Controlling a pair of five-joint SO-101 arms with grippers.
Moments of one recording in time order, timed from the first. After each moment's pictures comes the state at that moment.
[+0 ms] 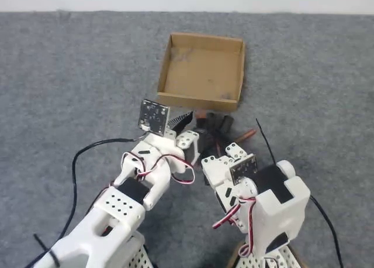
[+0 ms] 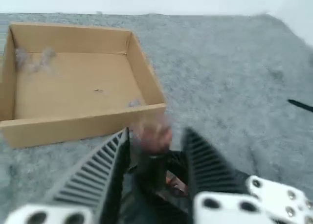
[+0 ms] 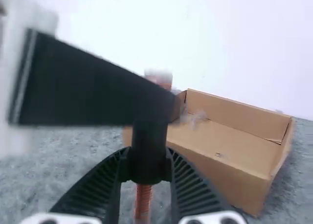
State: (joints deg) left arm 25.3 -49.0 80.7 4.7 19.8; right arm -31.6 16.6 92.0 -98.9 1.9
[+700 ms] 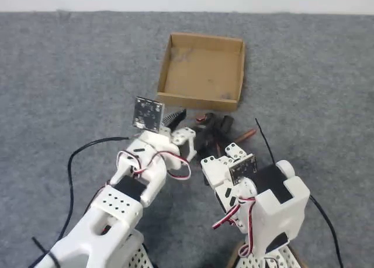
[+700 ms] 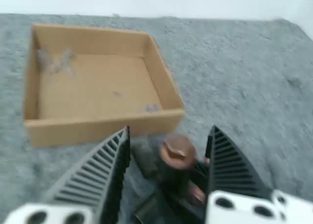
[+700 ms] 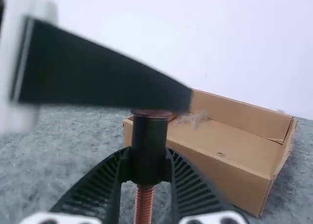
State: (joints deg) left arm 21.8 -48.9 80.2 4.7 19.6; right arm -31.6 16.6 92.0 -98.9 1.9
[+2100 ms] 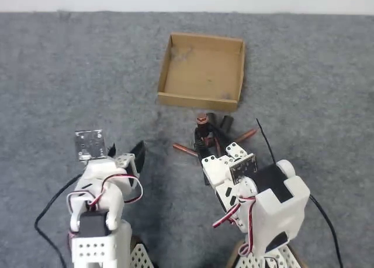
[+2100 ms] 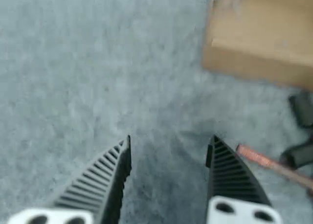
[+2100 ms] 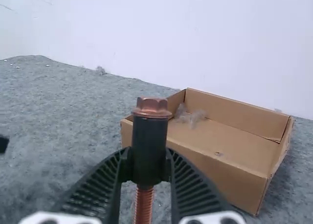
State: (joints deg) left arm -8.3 -103.3 96.3 59.7 10.7; right arm -30.9 16.6 92.1 -98.9 1.9
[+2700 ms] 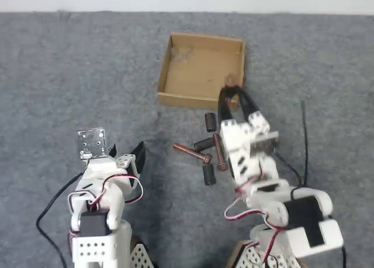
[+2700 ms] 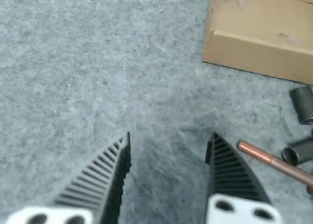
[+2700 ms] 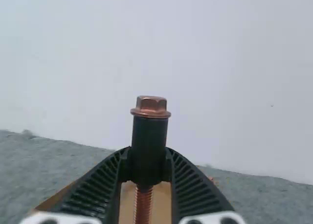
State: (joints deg) left arm -8.3 -103.3 97.0 58.9 10.3; right arm -17.4 -5.9 78.9 -75.3 1.7
